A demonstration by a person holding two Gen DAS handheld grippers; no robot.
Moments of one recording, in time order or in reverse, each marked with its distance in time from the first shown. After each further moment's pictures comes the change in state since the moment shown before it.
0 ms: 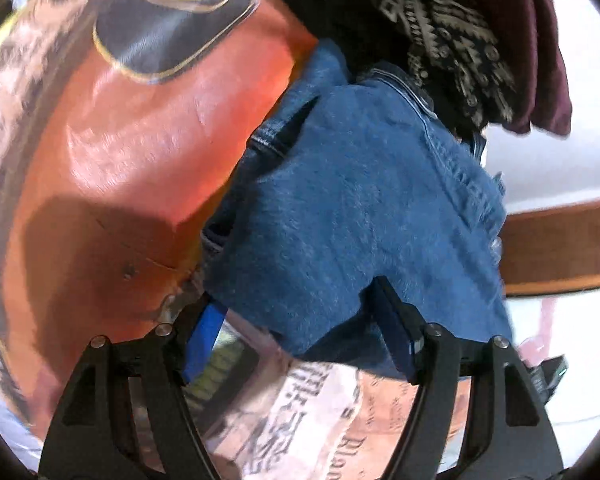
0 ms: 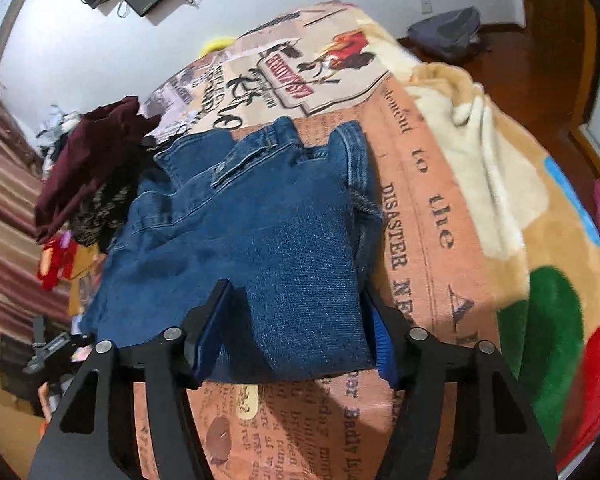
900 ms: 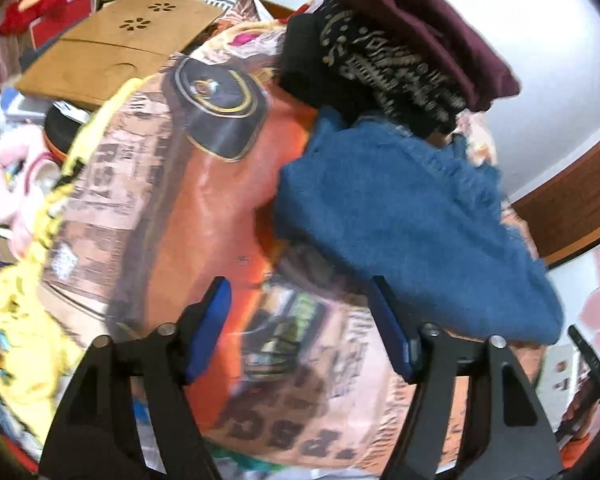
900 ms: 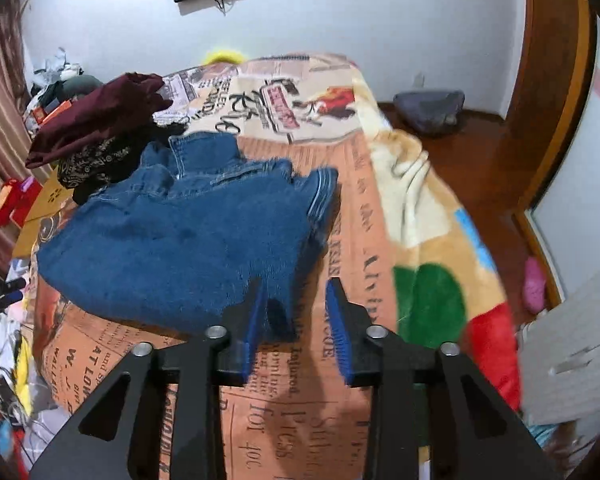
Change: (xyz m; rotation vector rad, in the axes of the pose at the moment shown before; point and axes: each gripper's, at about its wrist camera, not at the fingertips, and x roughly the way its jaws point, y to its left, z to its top) left arm -0.100 -0.022 -0.051 0.281 -0.211 0.207; right arm -0.084 0.021 -0.048 -0.262 -0.129 -0.225
